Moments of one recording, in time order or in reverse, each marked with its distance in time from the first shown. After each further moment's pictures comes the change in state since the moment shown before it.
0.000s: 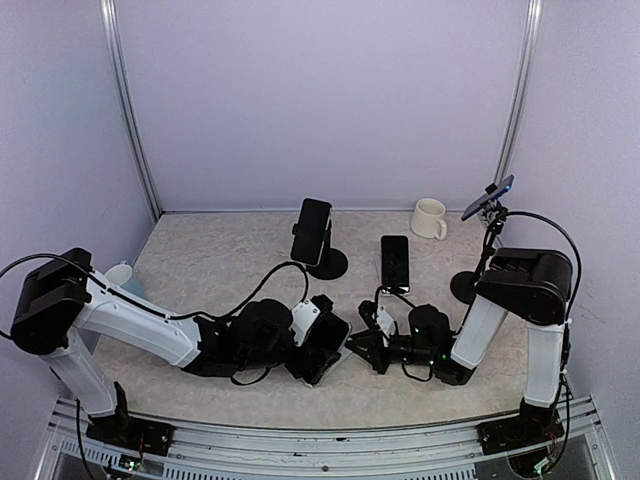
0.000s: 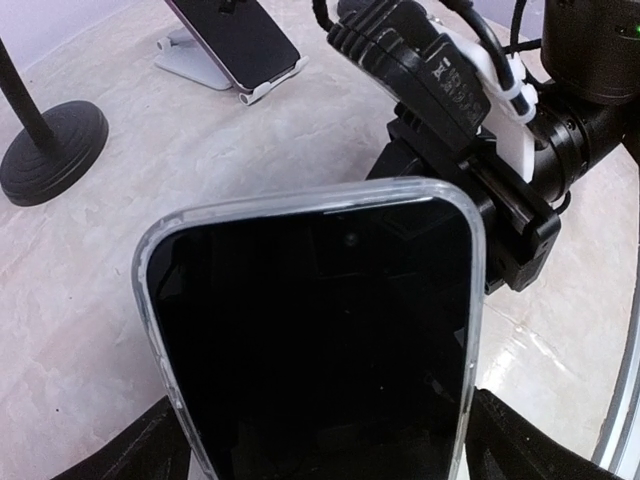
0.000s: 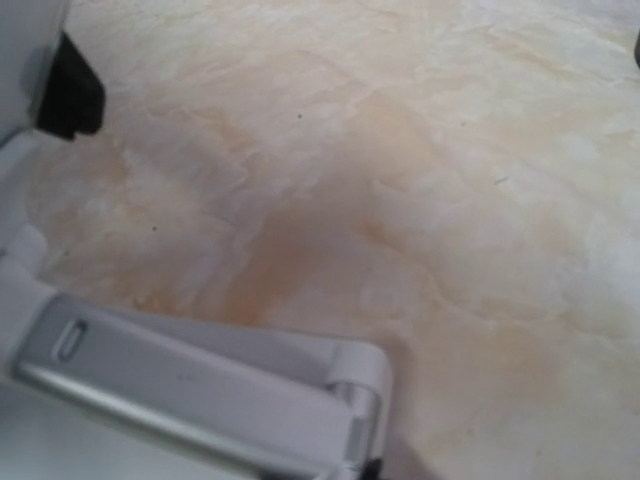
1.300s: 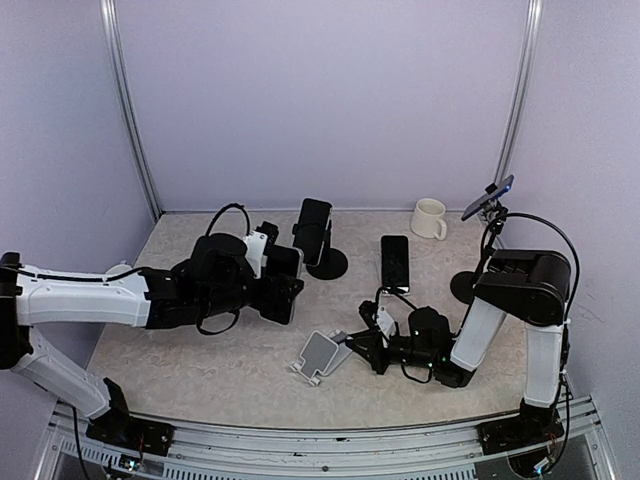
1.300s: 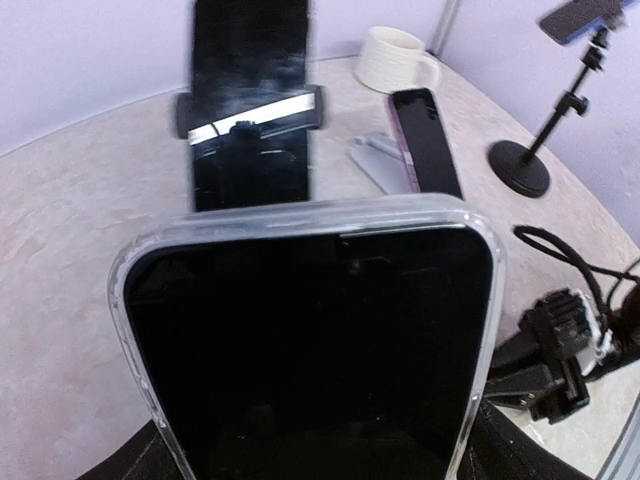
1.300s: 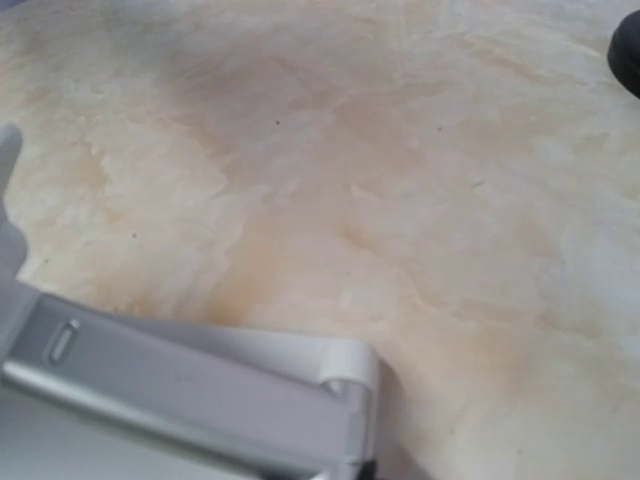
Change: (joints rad) left arm 0.183 -0.264 0.106 -0.275 -0.072 -0.142; right arm 0.017 0.006 -0.008 0.027 0.060 0.002
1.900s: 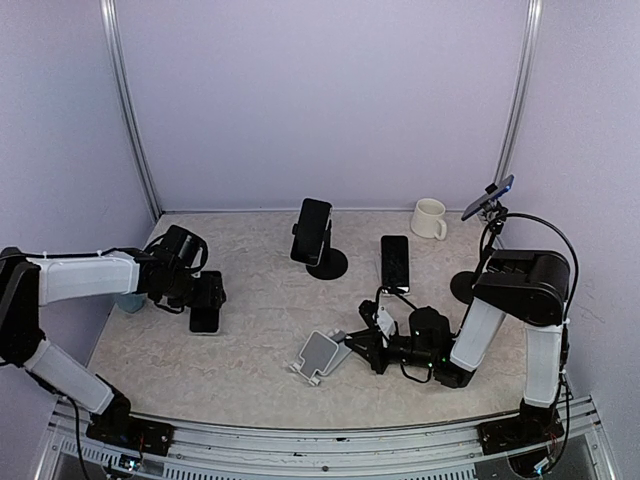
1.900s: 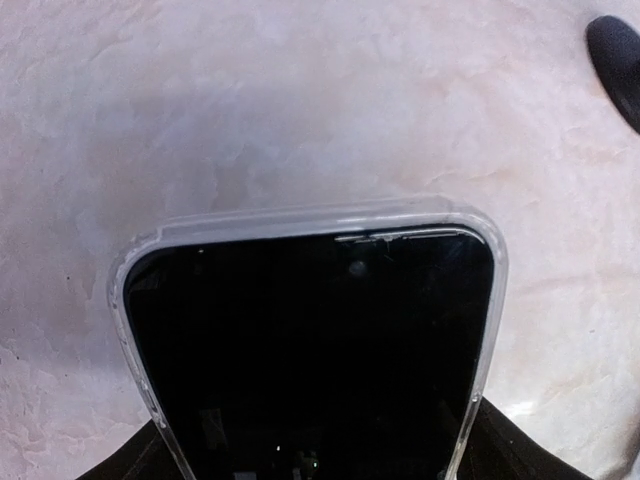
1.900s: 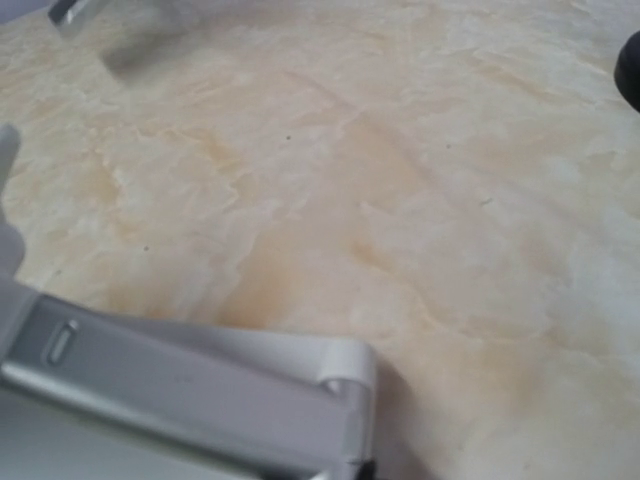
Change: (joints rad) left arm 0.534 0.023 -0.027 -0.451 0.141 -0.078; right arm 0.001 0.005 0.000 0.026 -0.009 -0.003
